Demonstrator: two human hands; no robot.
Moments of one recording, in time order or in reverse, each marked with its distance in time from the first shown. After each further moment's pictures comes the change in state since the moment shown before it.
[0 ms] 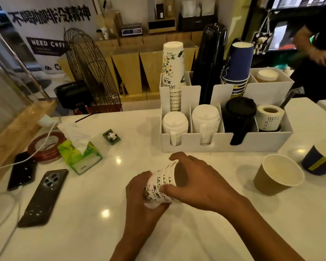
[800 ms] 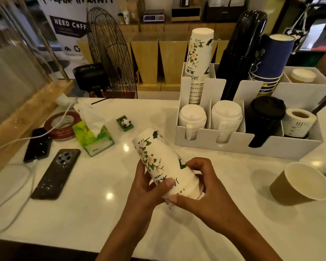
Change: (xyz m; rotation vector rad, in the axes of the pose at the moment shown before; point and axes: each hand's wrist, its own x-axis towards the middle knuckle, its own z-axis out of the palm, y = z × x) left_hand 0.010 0.032 -0.028 -0.883 -0.163 -0.524; right_hand -0.017 0.011 0.038 0.552 0.021 -0.030
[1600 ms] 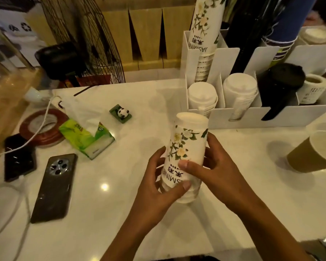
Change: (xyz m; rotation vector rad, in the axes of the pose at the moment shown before) left_hand 0.029 0.004 -0.068 0.363 -0.216 0.023; right_hand 0.042 -0.020 0.056 0.244 0.202 0.079
